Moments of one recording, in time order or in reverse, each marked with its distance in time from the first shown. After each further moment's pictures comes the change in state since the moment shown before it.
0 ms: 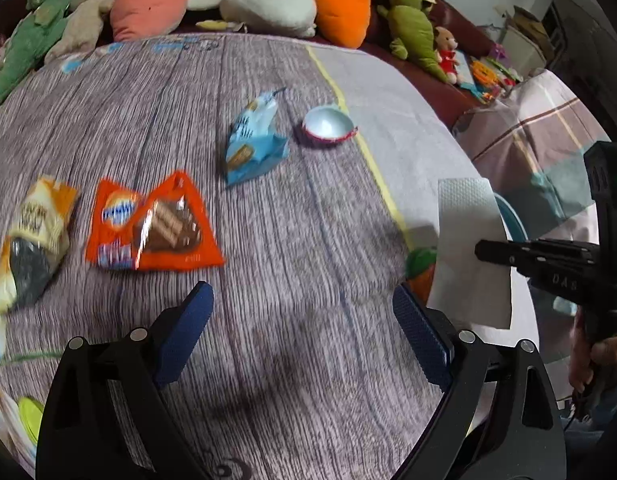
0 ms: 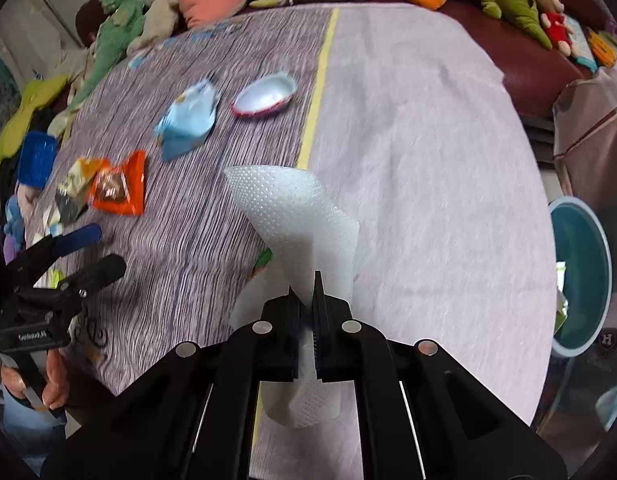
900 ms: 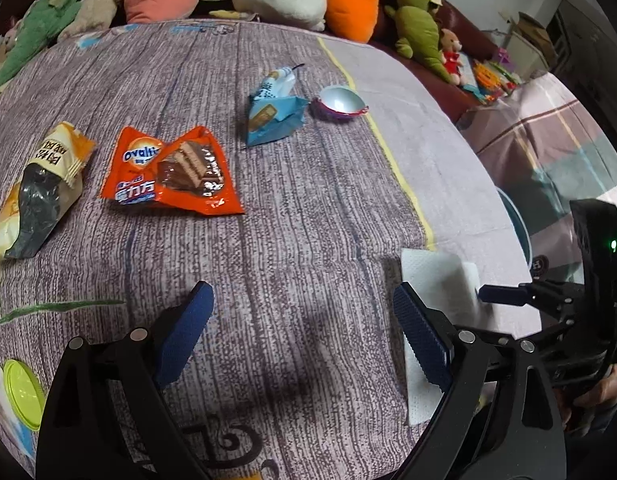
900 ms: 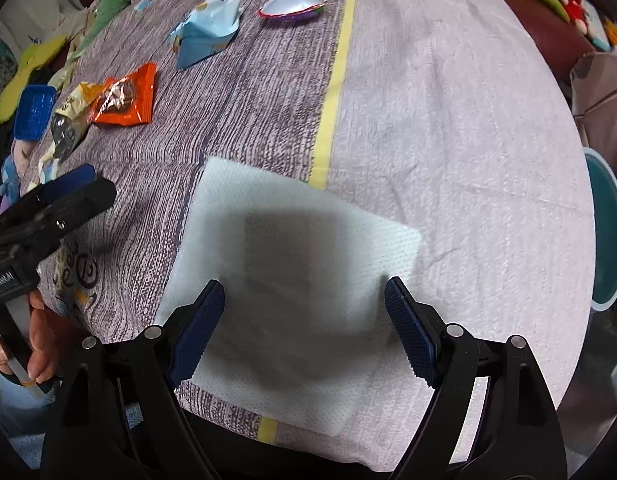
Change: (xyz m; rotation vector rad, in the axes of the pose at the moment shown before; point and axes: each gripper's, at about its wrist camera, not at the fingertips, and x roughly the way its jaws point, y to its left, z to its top) left arm -0.006 0.018 -0.040 -0.047 0.007 -0.012; right arm 0.027 0.030 -0.064 -0.035 0.161 0.001
